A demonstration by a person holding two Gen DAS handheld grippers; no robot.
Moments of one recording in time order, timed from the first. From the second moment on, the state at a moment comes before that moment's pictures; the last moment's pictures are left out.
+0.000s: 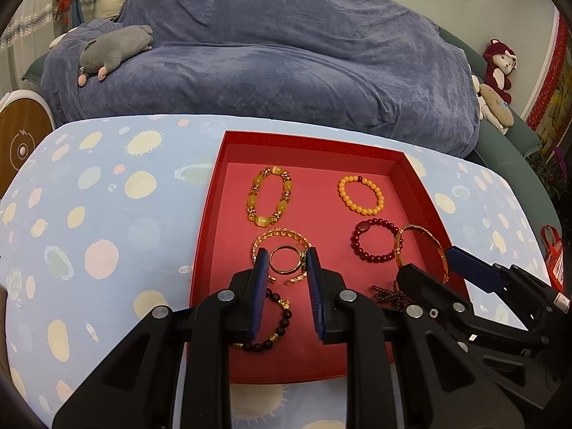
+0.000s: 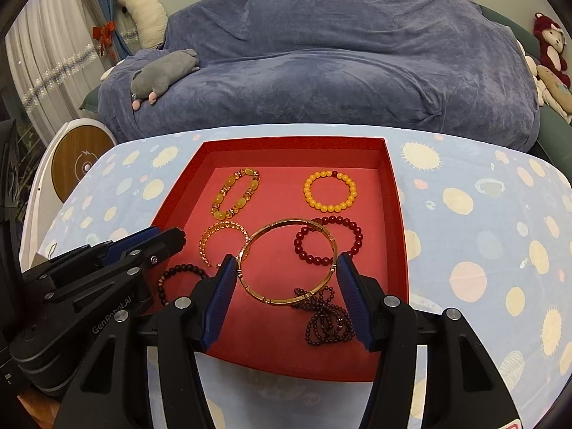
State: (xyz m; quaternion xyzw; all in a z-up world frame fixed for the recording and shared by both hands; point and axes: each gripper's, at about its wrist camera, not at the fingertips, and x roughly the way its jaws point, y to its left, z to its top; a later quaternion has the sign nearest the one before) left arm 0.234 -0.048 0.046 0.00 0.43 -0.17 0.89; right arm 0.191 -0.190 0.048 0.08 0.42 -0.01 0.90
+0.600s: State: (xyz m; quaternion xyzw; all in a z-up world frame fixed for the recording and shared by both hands) left arm 0.245 -0.048 0.033 -0.01 0.44 -0.16 0.88; right arm 0.206 -0.192 0.032 0.10 0.44 -0.01 0.89
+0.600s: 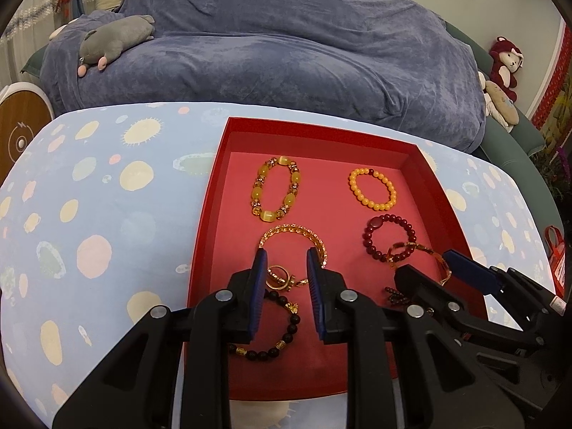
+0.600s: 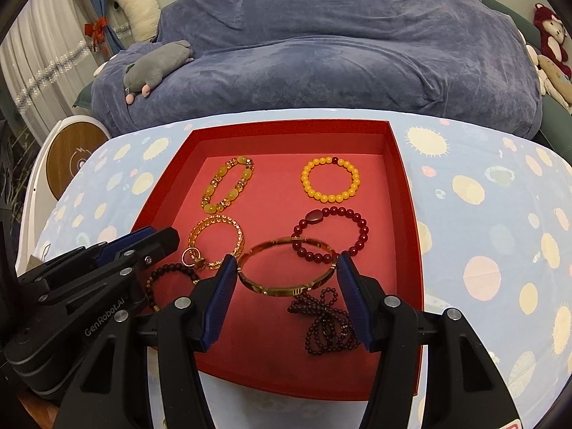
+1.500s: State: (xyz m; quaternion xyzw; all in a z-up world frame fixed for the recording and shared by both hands) left arm 0.236 -0.046 0.036 -0.01 0.44 -0.15 0.88; right arm 0.190 -0.191 0.042 0.09 0.43 -0.02 0.90
